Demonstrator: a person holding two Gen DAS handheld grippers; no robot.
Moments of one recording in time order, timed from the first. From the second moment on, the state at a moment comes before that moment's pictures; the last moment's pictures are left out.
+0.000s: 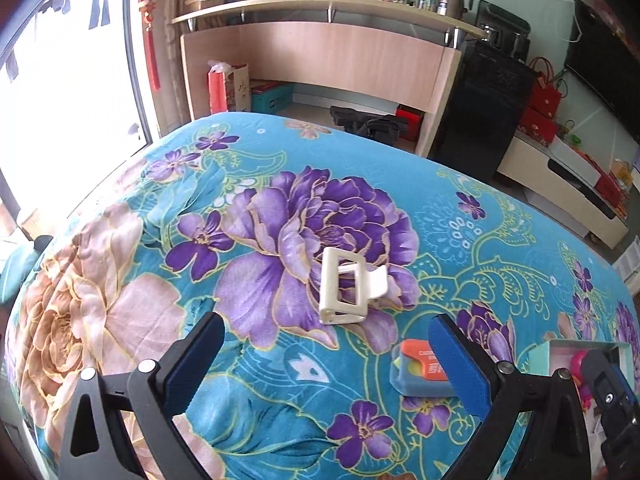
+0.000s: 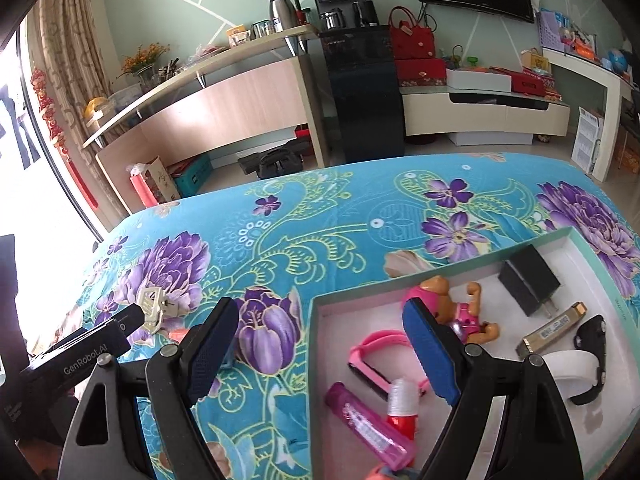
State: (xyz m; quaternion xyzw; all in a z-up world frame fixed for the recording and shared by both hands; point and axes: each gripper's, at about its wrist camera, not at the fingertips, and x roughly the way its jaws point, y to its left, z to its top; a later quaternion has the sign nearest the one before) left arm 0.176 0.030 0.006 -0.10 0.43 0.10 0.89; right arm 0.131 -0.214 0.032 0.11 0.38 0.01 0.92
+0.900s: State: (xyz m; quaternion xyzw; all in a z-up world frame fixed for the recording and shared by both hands) left arm 0.204 0.092 -0.014 -0.15 0.45 0.12 0.87; right arm 0.166 -0.103 -0.032 0.04 0.45 0.09 0.89
